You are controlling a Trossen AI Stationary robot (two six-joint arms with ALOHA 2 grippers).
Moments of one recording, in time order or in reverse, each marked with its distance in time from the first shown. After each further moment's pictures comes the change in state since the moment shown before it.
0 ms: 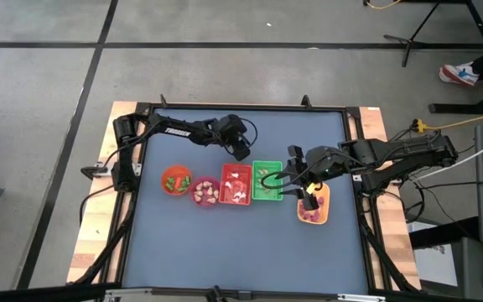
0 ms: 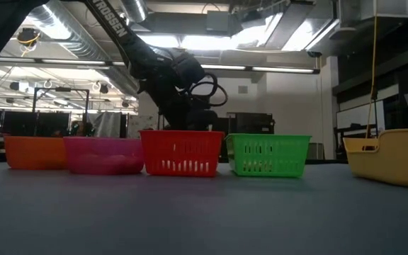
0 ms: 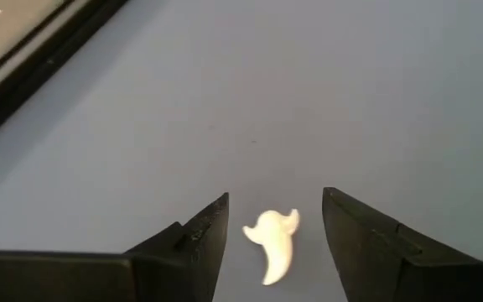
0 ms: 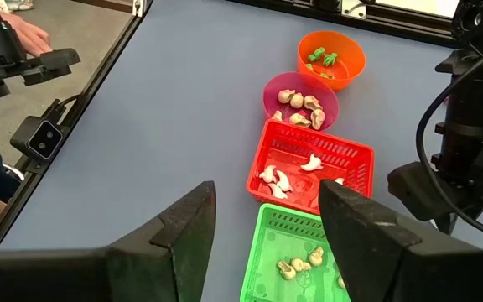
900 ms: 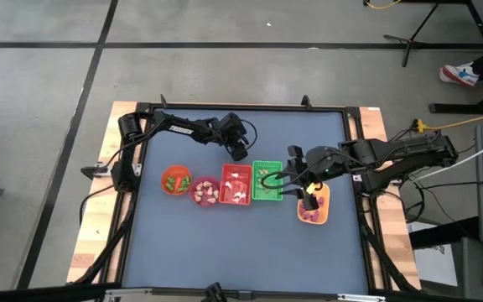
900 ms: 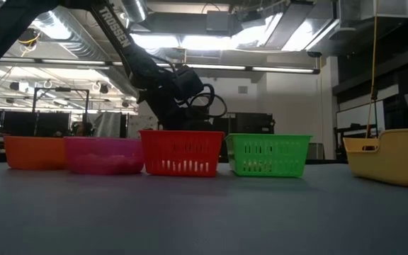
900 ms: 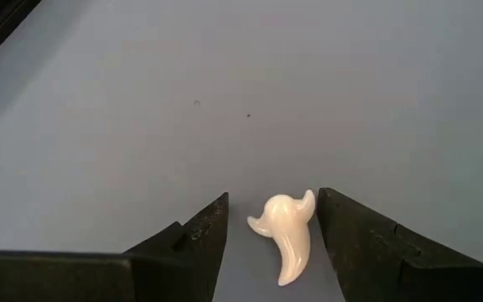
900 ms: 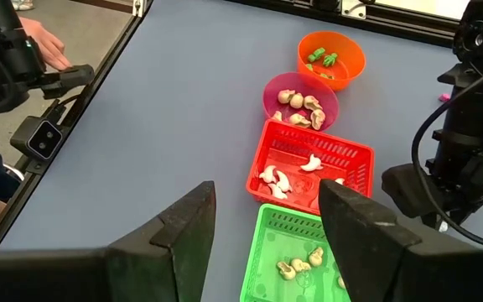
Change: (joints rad) left arm 0.044 0.068 0.002 -0.003 0.097 0.100; right arm 0.000 0.000 0.000 0.001 0.000 -0.001
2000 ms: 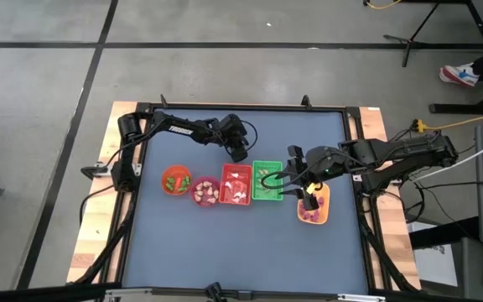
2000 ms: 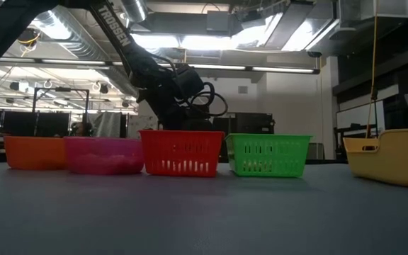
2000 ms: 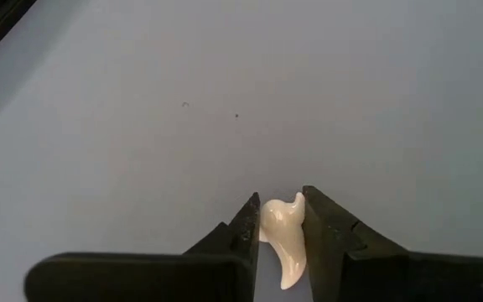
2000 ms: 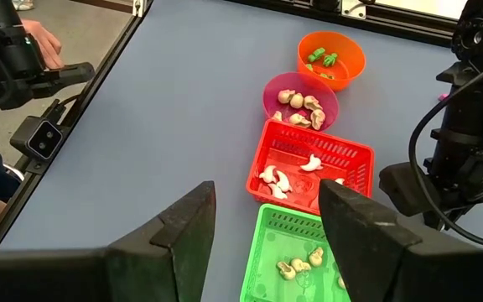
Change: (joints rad) left arm -0.001 0.001 -0.002 -0.013 -0.003 0.008; right arm 0.000 0.000 0.000 0.000 0.000 0.000
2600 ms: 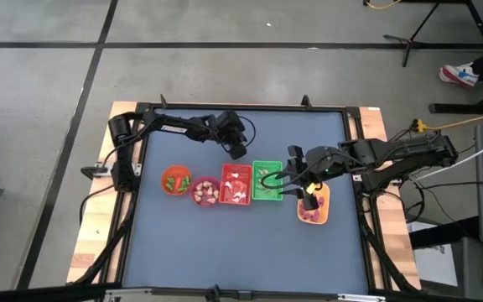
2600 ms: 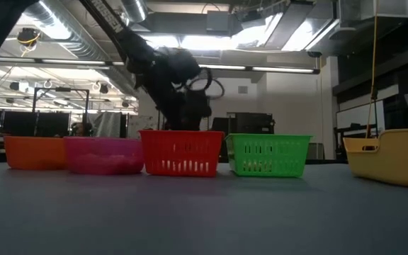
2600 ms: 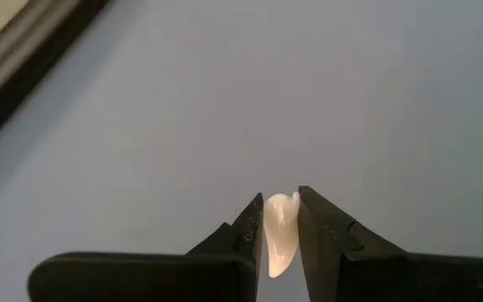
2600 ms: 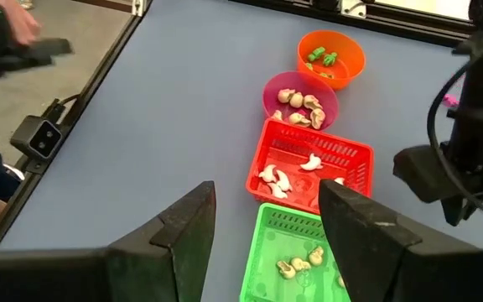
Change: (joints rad) left arm -0.008 -0.105 -0.005 -0.042 -0.002 -0.024; right arm 0.000 0.000 0.000 -0.003 0.000 0.000
